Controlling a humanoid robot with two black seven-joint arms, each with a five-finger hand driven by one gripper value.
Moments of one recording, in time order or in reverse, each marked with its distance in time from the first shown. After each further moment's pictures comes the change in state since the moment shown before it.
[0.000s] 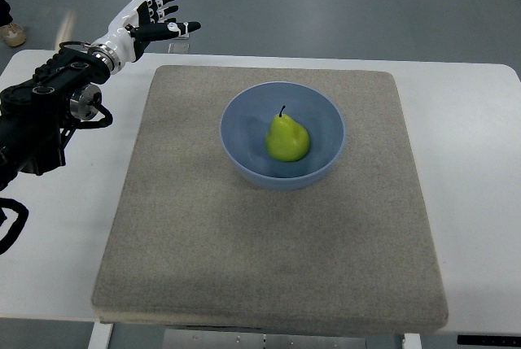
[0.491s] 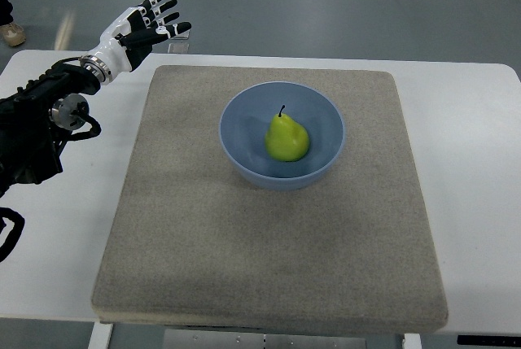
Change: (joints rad) left arm 0.031 -0.002 0.001 0.084 -0.150 -0.236 -0.017; right arm 0.000 0.000 0.000 0.000 0.000 0.000 0.000
